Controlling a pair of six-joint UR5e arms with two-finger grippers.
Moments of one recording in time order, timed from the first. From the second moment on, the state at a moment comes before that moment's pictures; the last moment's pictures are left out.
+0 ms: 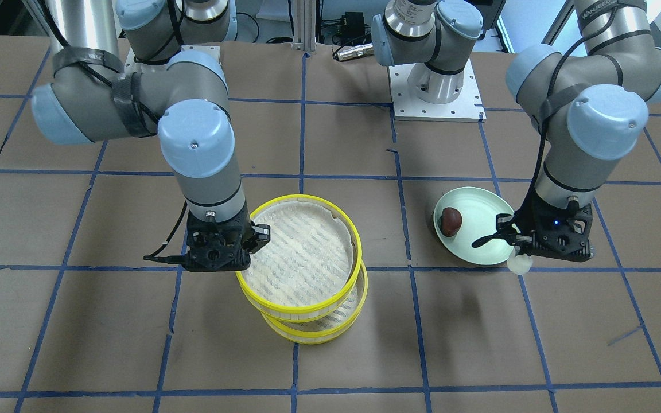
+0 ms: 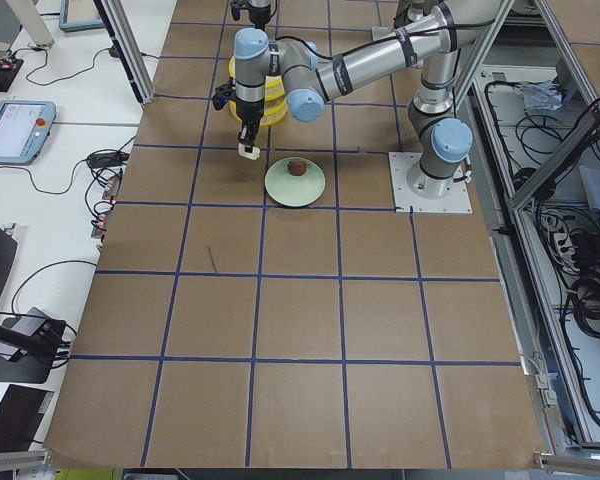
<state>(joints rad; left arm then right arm) -1.40 -1.78 -1.74 -1.04 1.68 0.42 1.77 -1.22 1.59 -2.00 -1.58 0.15</state>
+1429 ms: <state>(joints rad) -1.86 -2.00 -1.68 -0.83 1.52 -0.47 1.38 -1.29 1.63 -1.91 -1.64 -0.36</state>
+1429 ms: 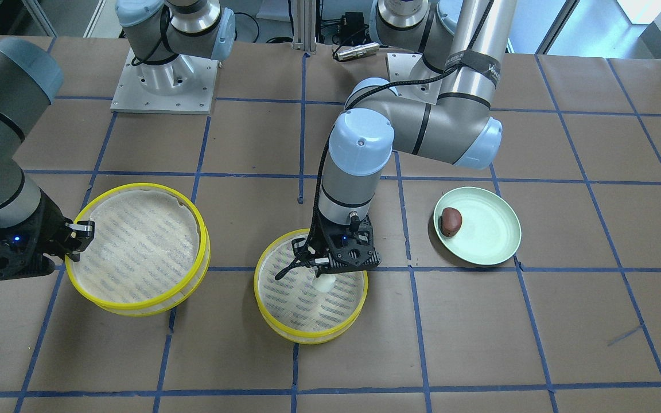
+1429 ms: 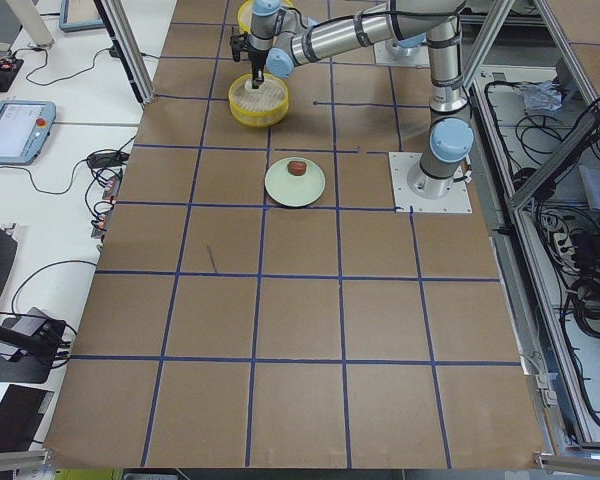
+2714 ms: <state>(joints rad) -1.60 -1.84 -1.96 -0.83 1.71 0.11 1.61 -1.28 1.56 -1.88 -1.61 0.08</state>
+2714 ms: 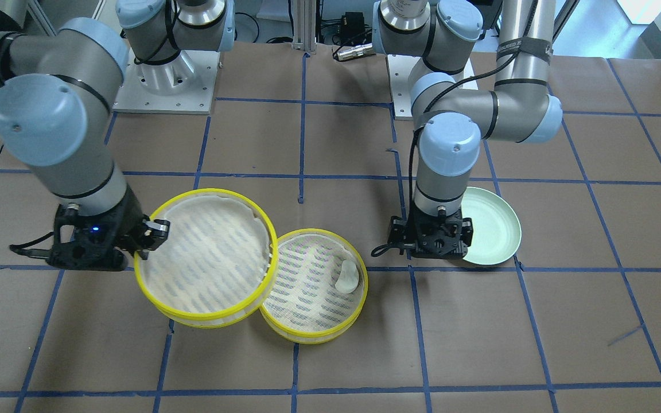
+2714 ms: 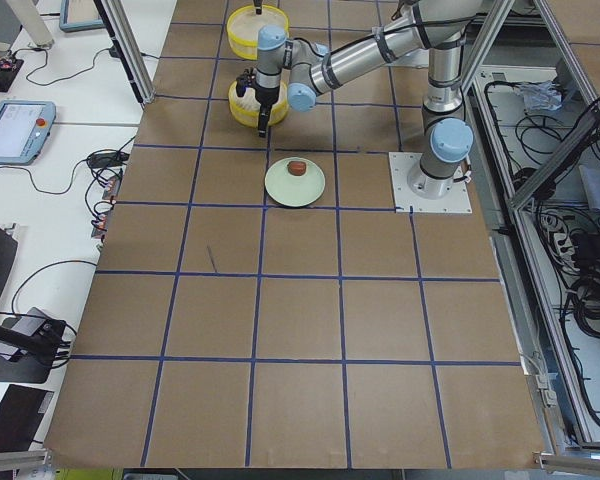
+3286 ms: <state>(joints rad) -1.46 -1.79 -2.12 -0.84 1.73 0.29 1.81 -1.16 1.52 -1.97 -1.62 0.37</state>
